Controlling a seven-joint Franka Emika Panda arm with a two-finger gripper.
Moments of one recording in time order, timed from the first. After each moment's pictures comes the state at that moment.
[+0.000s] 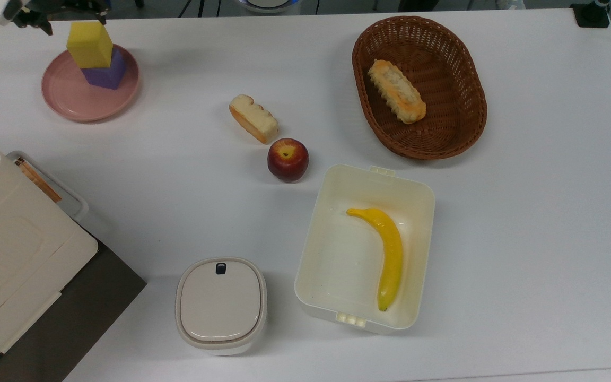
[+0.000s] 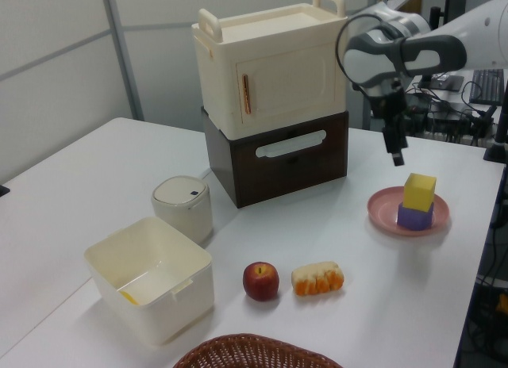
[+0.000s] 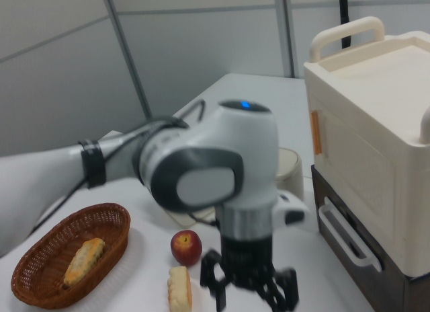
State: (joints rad) arm -0.37 0.16 -0.12 -1.68 -0.16 1.58 -0.72
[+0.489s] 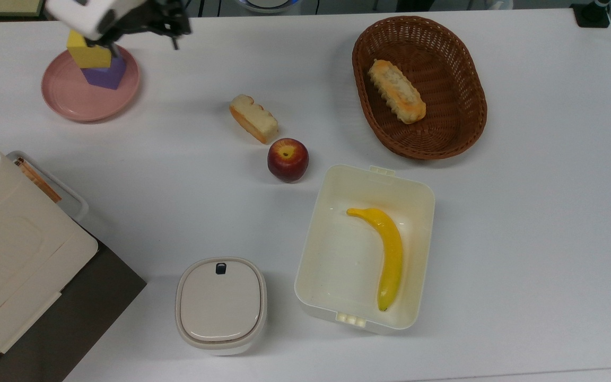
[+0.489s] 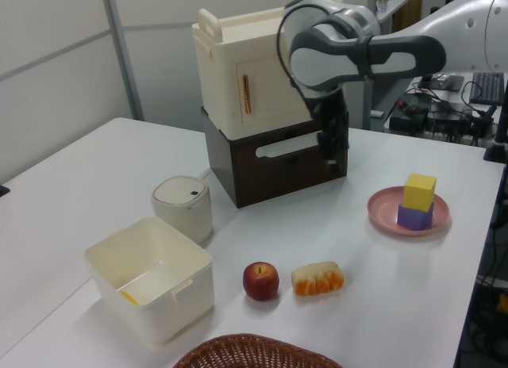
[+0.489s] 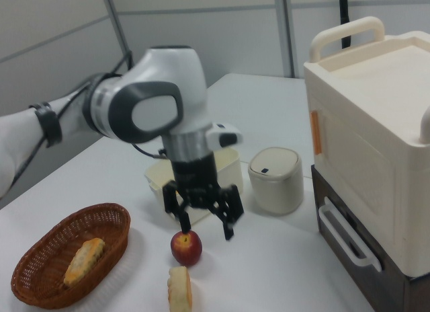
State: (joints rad) arm -0.14 0.16 -0.05 -1.57 -0.15 1.56 -0.42
